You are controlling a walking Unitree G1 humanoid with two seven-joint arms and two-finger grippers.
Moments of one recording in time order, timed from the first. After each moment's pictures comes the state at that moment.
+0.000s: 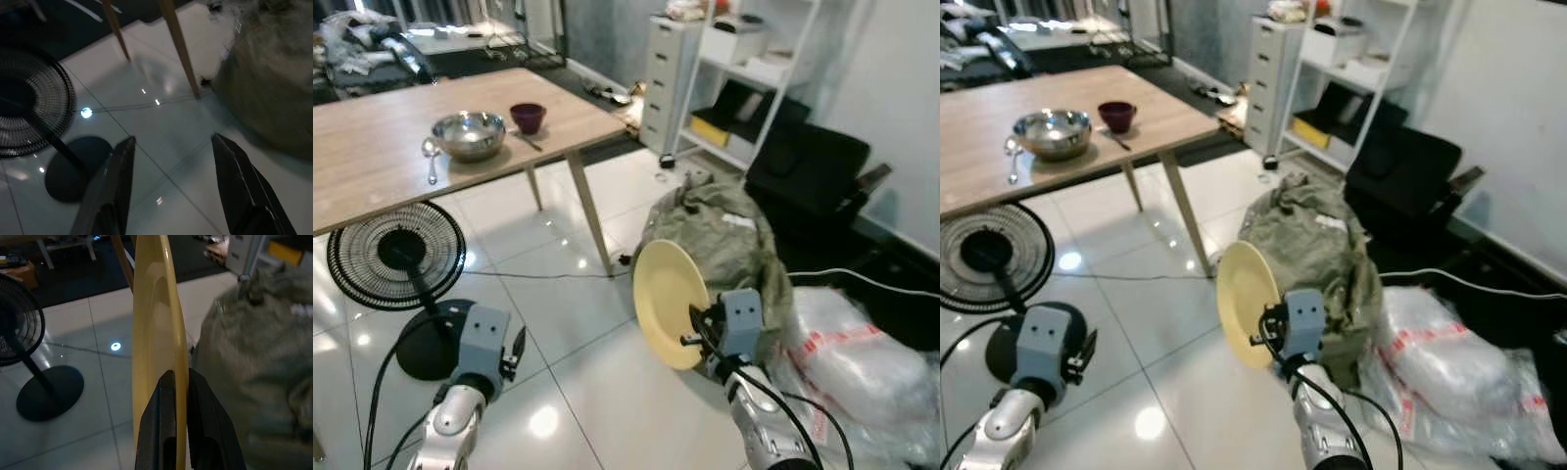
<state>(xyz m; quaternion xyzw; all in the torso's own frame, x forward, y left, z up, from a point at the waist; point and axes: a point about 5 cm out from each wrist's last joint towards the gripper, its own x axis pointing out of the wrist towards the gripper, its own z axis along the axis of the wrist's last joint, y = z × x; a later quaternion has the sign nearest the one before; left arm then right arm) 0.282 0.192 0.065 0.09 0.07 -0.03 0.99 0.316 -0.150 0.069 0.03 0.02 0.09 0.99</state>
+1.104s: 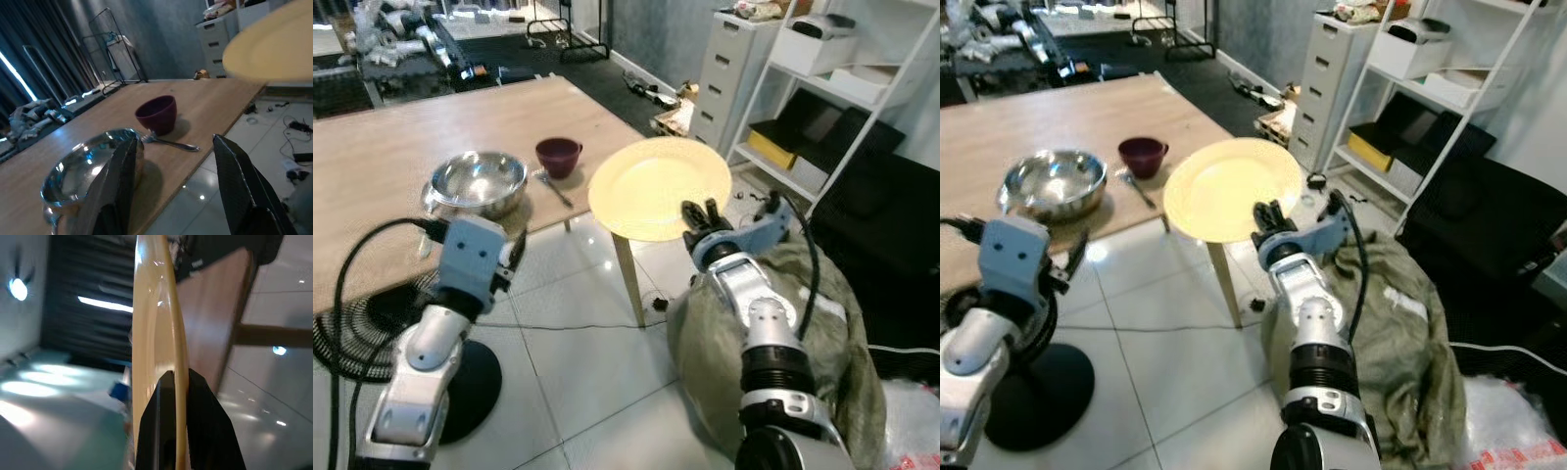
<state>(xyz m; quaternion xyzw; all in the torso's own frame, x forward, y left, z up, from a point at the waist) 0.290 0.179 0.203 0.20 -0.17 -0.08 0.96 0.379 -0.132 0.200 0.62 0.01 0.05 0.78</state>
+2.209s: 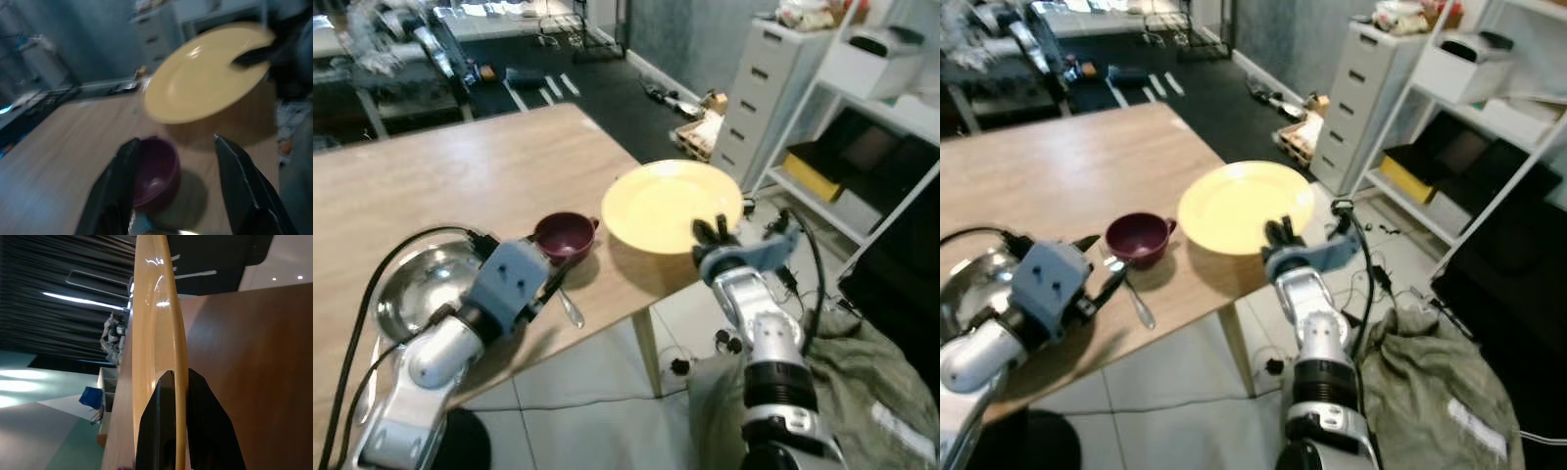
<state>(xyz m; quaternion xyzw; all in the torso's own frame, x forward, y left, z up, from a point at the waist) 0.256 0.150 0.216 0.22 -0.13 -0.29 0.92 0.368 -0.135 0.166 0.59 0.04 0.02 0.80</state>
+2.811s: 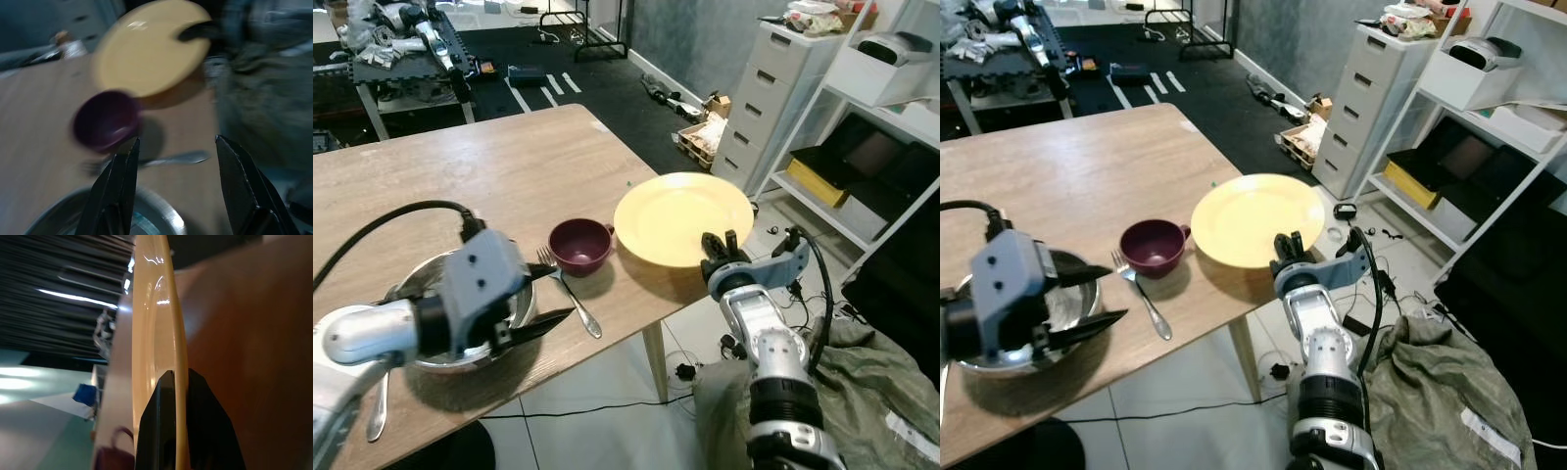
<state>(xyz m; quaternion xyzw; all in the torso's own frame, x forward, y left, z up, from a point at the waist) 0.241 0.190 0.242 0.23 0.00 -0.40 0.88 0.355 -0.144 0.137 0.58 0.06 0.01 0.81</state>
